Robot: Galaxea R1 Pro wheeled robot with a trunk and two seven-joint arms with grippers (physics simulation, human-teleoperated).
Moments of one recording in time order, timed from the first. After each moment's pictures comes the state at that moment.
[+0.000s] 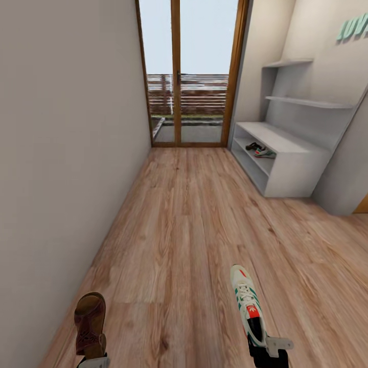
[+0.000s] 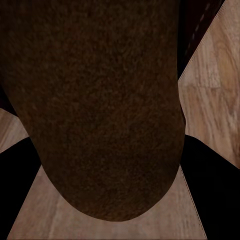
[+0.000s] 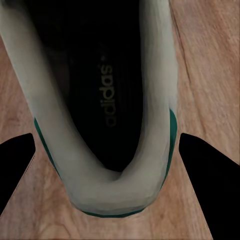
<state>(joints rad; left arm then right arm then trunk) -0.22 0.02 0.39 -0.30 -0.22 -0.65 -0.09 -0.32 -0.07 0.09 -0.28 -0.11 -0.52 -0.05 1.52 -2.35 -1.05</state>
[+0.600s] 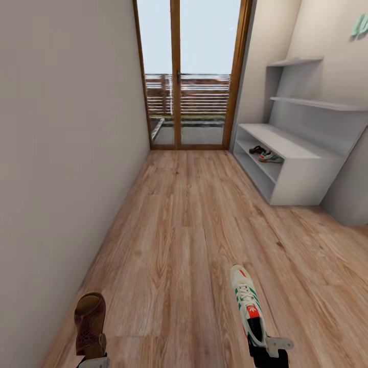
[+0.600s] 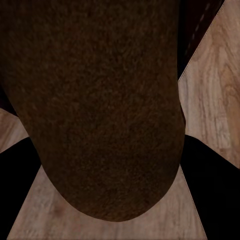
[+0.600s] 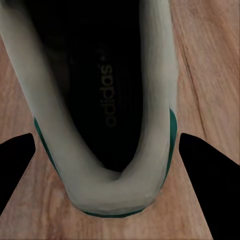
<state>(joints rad) -0.22 0.02 0.39 -0.30 -0.22 -0.65 -0.09 -0.32 -0.07 0.09 -0.28 -0.11 -0.52 -0.05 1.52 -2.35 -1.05</state>
